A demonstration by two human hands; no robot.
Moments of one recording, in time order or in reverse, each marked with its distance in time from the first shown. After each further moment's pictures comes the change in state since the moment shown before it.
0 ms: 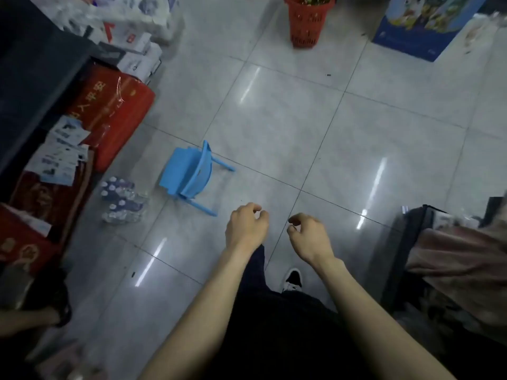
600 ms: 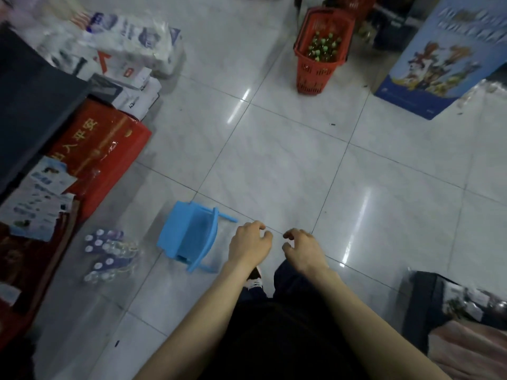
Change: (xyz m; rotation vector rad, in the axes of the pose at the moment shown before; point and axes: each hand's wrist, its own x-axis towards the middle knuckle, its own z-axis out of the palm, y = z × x) left_hand 0.261 0.054 -0.124 0.101 -0.193 0.084; right_hand 0.243 -0.170 -0.019 -0.137 -0.108 0.054
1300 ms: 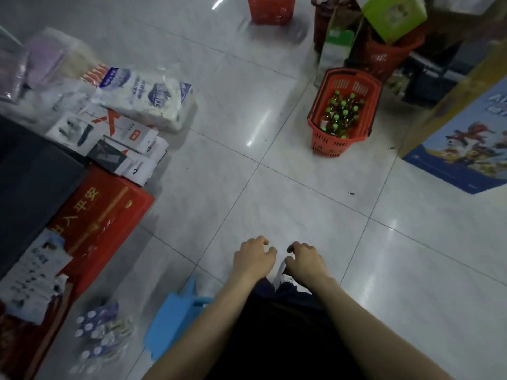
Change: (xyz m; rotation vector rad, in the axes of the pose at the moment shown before) left_hand 0.366 0.215 -0.170 0.078 -0.056 -0.129; right_hand 0.388 -0.124 -0.246 -0.149 -0.155 0.002
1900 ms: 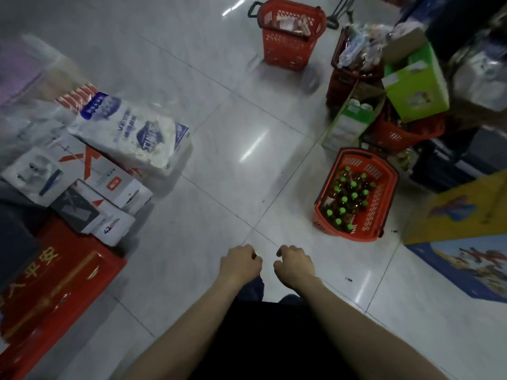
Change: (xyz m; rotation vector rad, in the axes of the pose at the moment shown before) left_hand 0.333 0.114 -0.261 0.026 -0.024 -0.035; right_hand 0.327 -0.195 -0.250 -0.232 -0.019 -0.019
